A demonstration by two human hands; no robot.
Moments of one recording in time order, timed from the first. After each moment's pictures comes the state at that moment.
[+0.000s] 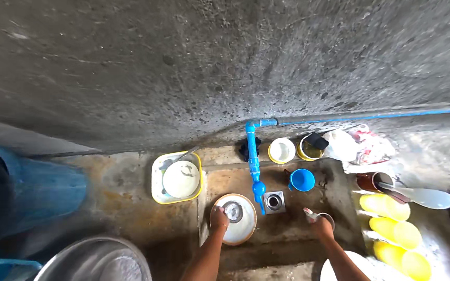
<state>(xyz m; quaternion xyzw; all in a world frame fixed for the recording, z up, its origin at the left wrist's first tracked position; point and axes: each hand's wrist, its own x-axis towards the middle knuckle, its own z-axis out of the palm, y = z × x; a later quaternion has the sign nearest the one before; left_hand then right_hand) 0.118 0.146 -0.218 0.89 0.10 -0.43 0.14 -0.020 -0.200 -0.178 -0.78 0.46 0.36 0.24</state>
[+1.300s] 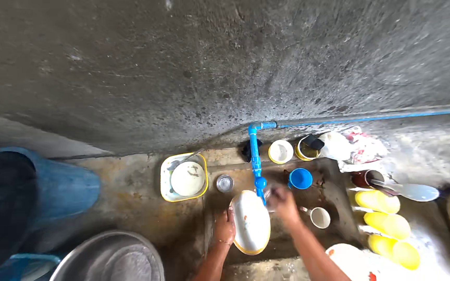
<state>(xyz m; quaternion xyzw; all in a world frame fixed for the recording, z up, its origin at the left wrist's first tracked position) 0.091 0.137 -0.085 0.86 0.12 -0.32 0.38 0.078 -0.071 -0.049 -0.73 0.22 0.05 0.64</state>
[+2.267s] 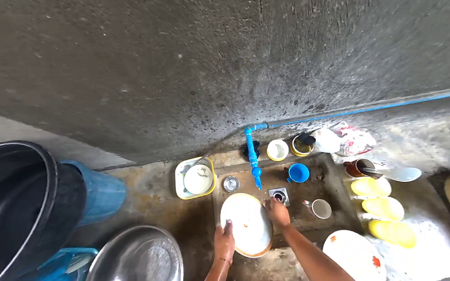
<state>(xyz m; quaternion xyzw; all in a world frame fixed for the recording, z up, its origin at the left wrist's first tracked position) 0.032 0.159 -0.007 0.78 0.24 -0.21 0.54 0.042 -0.041 -0.105 -0.86 0.29 0.25 0.35</state>
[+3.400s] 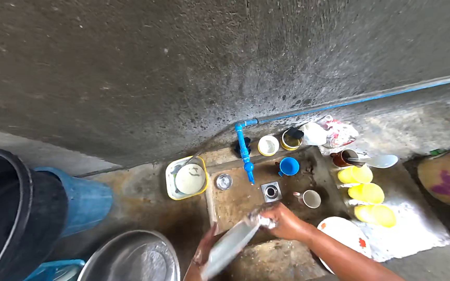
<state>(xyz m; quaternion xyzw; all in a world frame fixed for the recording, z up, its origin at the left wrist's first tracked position) 0.028 0.237 -0.021 0.36 0.25 -0.49 0.75 0.007 -0.057 0.048 -0.80 -0.13 0.06 0.58</state>
